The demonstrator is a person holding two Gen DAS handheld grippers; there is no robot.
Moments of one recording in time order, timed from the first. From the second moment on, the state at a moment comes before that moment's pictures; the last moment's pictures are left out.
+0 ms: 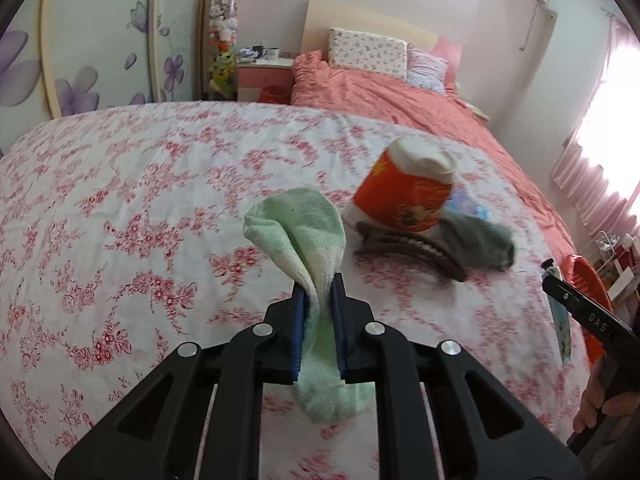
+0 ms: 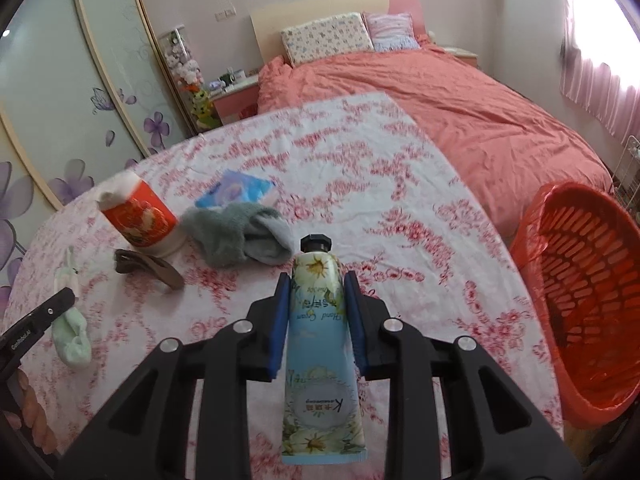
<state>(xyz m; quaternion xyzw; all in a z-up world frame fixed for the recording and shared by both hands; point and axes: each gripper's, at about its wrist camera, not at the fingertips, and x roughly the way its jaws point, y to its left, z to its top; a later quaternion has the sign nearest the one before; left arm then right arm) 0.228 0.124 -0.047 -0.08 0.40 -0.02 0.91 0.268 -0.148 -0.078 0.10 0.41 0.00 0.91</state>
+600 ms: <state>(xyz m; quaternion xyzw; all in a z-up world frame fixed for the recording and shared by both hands) 0.199 0.027 0.007 -0.06 0.36 -0.13 0.92 0.181 -0.188 -0.003 0.09 0.29 -0.03 0.95</state>
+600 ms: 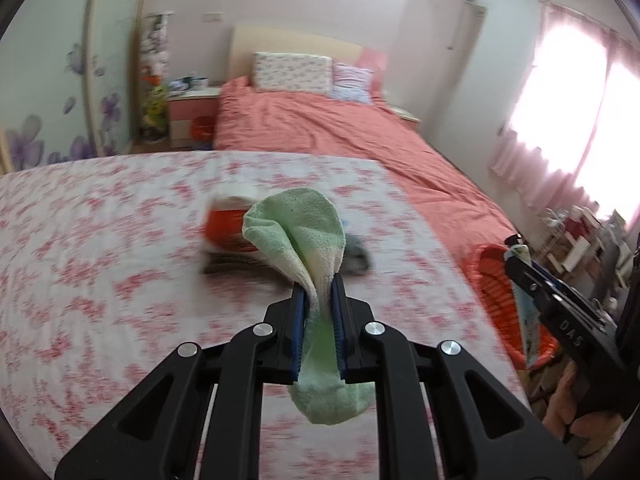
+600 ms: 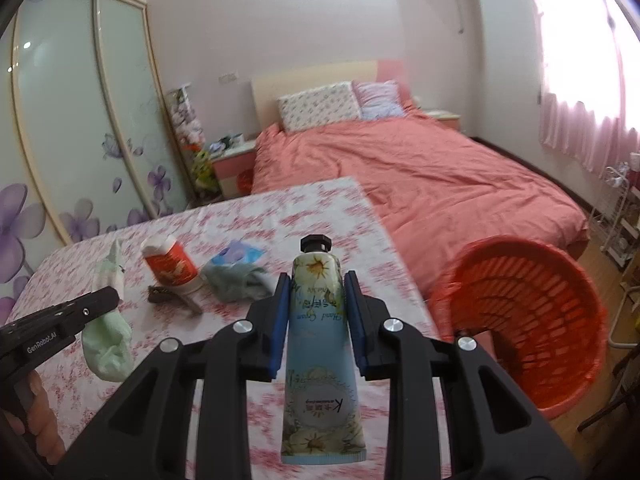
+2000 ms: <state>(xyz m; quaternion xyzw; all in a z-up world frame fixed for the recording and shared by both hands) 0.231 -0.241 -0.038 0.04 0.41 -0.34 0.85 0.144 -0.430 -0.057 0.24 0.25 -0.21 0.92</state>
